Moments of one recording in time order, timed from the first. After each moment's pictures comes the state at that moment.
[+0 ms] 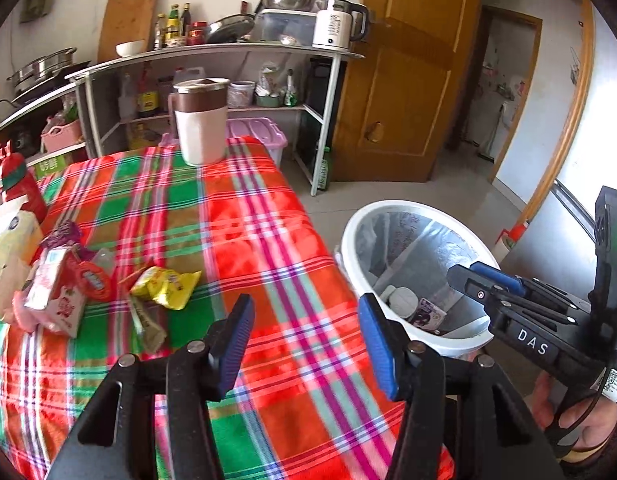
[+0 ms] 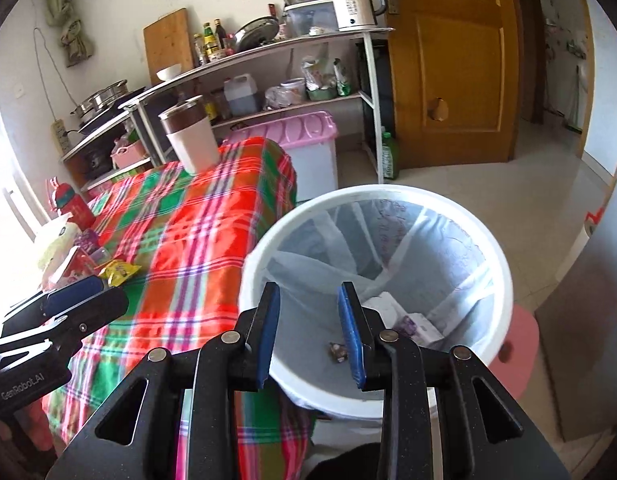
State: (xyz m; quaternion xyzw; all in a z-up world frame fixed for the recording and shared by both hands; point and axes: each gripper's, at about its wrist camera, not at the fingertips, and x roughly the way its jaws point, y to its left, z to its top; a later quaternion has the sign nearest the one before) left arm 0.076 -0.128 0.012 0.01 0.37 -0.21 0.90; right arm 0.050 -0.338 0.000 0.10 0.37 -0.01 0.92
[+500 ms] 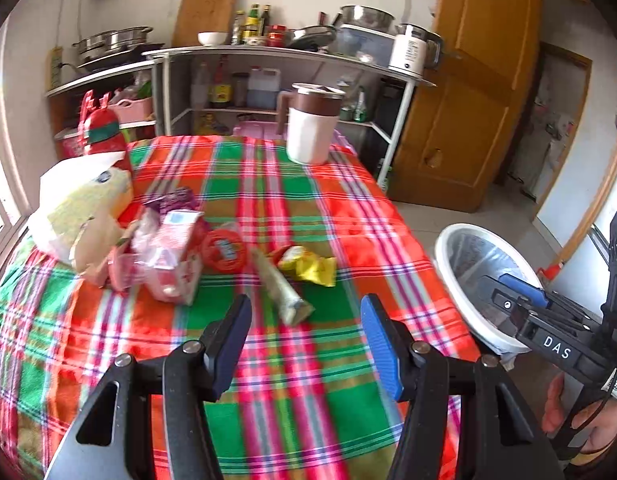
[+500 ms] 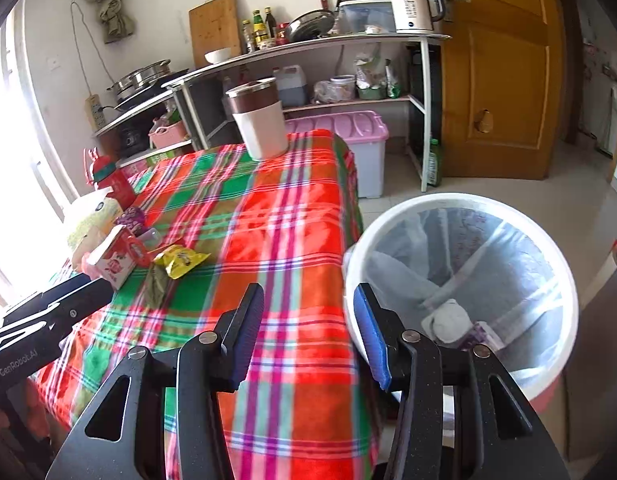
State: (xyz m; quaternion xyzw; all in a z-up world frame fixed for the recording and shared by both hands) left arm 0.073 -0.025 0.006 -0.04 0.36 -0.12 0.92; right arm 0.067 -0.261 0.001 0.08 0.37 0.05 0.92
